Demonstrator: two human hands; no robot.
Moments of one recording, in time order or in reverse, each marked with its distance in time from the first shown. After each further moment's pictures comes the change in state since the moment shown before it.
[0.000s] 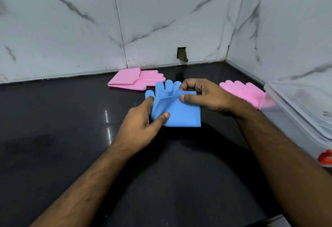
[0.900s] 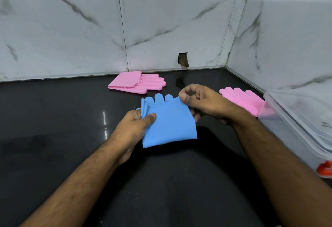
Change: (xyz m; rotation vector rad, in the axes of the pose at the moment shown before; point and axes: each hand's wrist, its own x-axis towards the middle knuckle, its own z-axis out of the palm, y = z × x) left_hand 0.007 -0.007 -0.001 -0.651 -0.044 -0.560; right_hand 0.004 0.002 0.004 0.082 0.044 0.157
